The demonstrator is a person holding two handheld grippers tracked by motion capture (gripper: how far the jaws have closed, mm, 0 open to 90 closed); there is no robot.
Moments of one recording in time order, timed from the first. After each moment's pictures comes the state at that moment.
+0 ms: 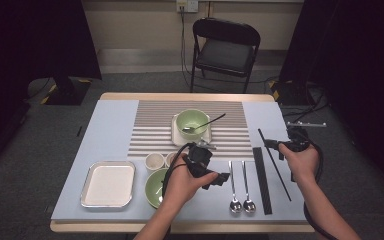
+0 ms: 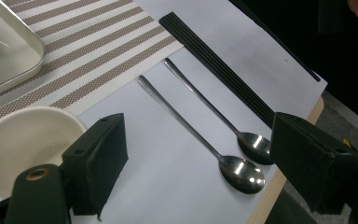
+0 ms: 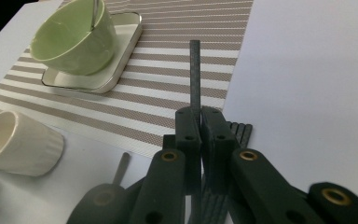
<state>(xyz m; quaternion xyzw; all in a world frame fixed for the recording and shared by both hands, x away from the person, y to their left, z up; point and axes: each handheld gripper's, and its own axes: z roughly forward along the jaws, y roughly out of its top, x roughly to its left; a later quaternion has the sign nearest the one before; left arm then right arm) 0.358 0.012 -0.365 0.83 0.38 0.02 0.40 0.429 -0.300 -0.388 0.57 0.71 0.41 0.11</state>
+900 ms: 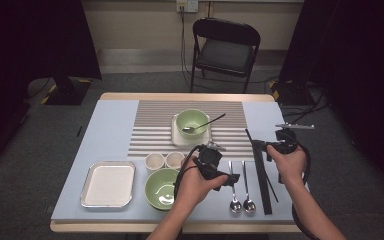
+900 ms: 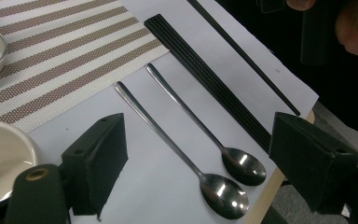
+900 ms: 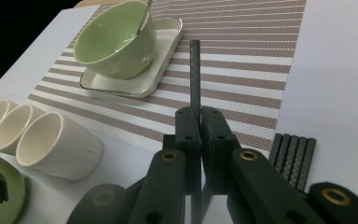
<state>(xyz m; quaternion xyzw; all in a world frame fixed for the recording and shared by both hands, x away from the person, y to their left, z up) 0.359 -0.012 -0.375 0.82 0.40 0.00 0.41 0.423 -0.267 -0.390 0.54 0.71 0.44 0.09</state>
